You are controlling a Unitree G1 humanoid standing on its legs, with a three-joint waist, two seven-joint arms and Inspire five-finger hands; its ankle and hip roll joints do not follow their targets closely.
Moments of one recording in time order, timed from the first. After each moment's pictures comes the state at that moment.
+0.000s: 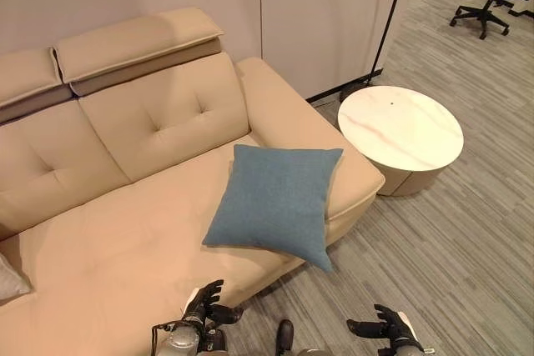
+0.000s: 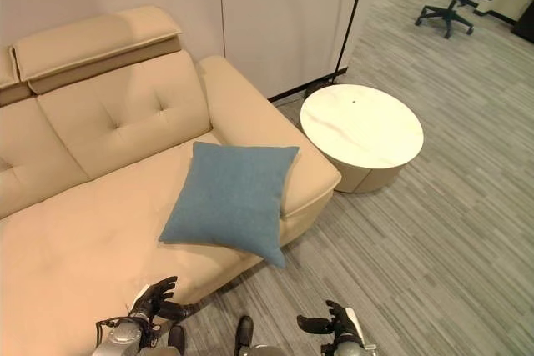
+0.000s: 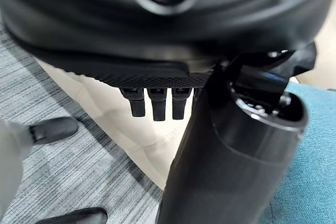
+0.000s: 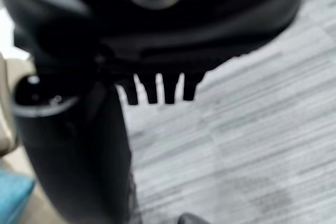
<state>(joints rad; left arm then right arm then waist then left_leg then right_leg) -0.03 0.22 -0.29 0.97 -0.19 -0.10 0.09 -0.04 -0.32 0.17 1.13 0.09 -0.09 -0.18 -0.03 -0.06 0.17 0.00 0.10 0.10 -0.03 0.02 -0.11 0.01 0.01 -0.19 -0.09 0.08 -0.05</state>
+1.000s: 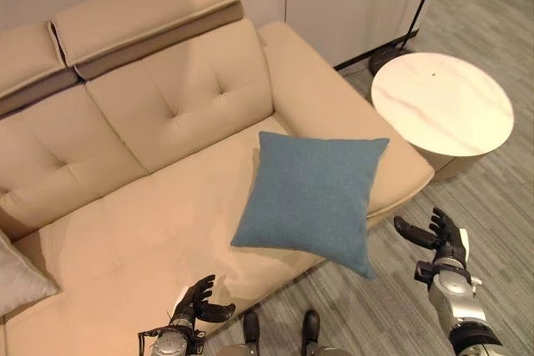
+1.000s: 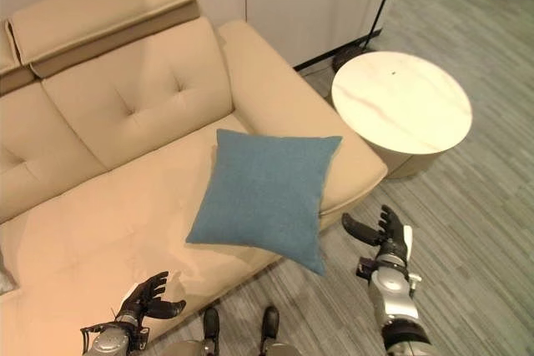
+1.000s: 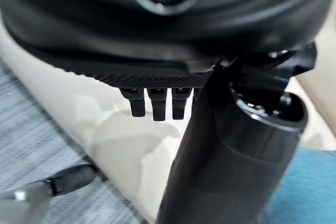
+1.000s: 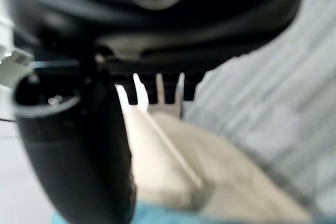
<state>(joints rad) 0.07 0.29 -0.27 0.77 -0.24 -0.11 0.09 -0.22 -0.47 -0.02 0.75 0.45 -0.14 -0.29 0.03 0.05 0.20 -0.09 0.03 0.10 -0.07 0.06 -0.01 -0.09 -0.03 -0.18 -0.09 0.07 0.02</state>
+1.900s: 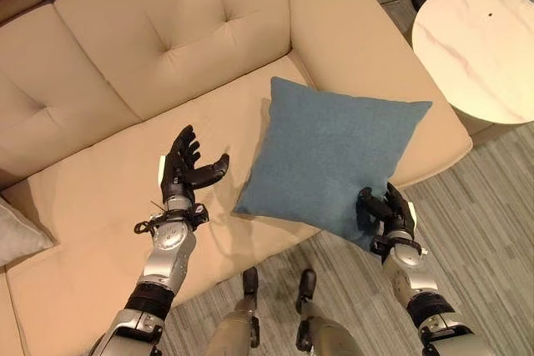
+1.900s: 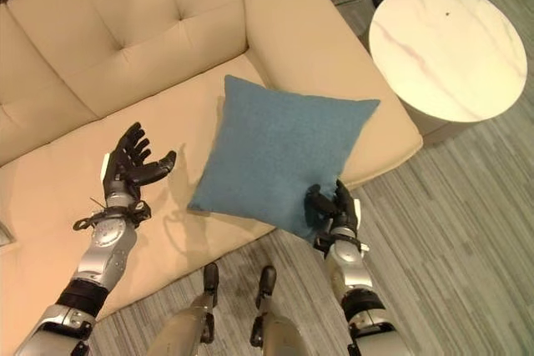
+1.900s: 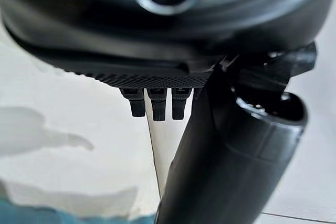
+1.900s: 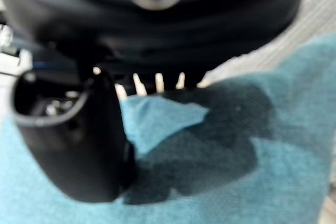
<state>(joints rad) -0.37 0.33 -0.17 0.42 -0.51 -0.25 0.28 -0.38 -0.36 0.17 0.80 0.52 -0.20 -0.28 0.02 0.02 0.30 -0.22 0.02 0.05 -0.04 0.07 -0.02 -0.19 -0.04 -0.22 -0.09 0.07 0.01</state>
